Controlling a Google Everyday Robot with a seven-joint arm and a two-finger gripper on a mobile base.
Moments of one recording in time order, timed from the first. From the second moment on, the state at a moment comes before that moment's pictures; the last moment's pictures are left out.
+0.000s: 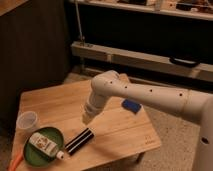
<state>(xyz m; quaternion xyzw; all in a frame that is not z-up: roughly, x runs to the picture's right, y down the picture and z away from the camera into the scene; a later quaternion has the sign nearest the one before) -0.097 0.152 0.704 0.08 -0.49 -0.81 0.31</state>
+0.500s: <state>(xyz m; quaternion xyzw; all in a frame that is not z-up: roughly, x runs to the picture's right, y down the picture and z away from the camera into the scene) -0.095 0.163 0.670 0.04 -0.47 -0.83 0.30</state>
